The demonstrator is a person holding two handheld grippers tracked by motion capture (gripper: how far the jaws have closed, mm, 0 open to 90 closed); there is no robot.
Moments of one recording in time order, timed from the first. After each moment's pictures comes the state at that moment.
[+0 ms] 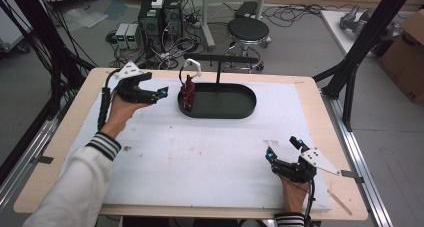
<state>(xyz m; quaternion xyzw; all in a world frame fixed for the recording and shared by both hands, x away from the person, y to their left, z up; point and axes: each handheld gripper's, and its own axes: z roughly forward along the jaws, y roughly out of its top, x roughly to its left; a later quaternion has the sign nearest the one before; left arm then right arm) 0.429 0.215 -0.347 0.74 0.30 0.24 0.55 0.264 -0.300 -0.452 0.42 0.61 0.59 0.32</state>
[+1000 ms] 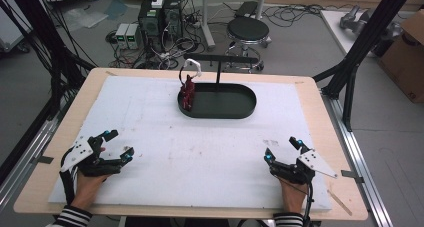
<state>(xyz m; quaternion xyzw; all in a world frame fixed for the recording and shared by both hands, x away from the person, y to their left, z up) 0.274 0.288 -0.453 0.65 0.29 0.28 0.64 0.260 -0.295 -0.452 0.40 0.62 0.58 0.34</state>
